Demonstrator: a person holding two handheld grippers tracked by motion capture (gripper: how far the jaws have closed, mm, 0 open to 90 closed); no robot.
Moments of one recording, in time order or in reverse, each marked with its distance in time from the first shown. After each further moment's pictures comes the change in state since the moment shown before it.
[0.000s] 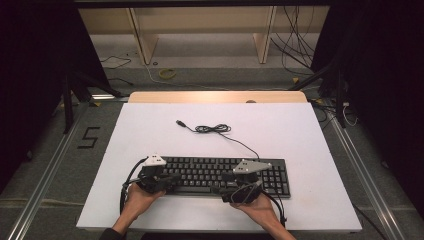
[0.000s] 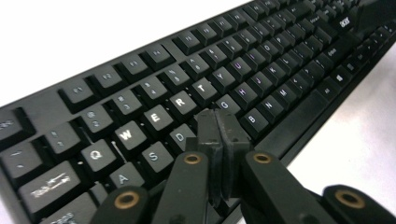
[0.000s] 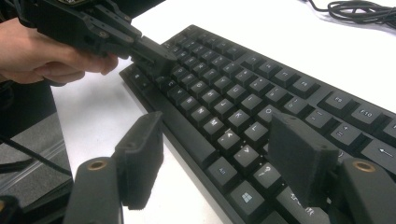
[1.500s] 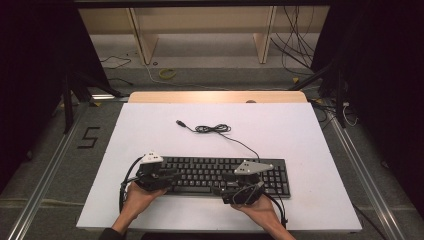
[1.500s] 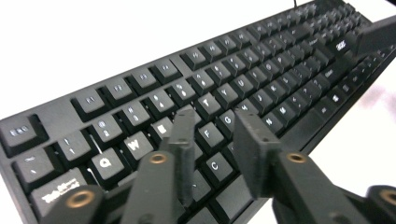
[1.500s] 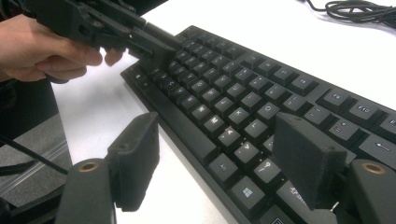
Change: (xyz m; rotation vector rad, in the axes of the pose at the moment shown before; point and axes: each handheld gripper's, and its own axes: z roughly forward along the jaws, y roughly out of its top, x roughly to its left) left arm 0.005 0.005 -0.007 -0.065 0.006 -0.059; right arm 0.001 -0.002 -0.003 -0.007 -0.001 0.007
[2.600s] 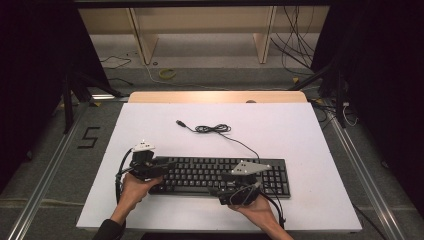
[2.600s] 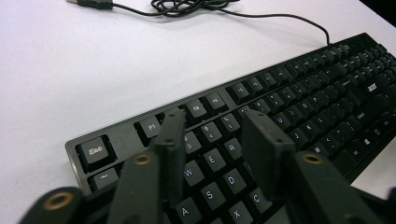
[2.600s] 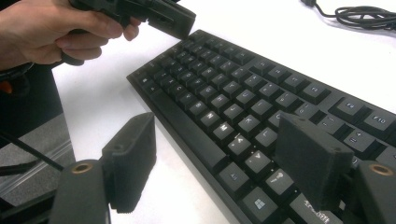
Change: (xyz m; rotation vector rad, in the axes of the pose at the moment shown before) left arm 0.022 0.017 -0.005 -0.036 0.069 -0.081; right arm 0.006 0.002 0.005 -0.012 0.012 -0.012
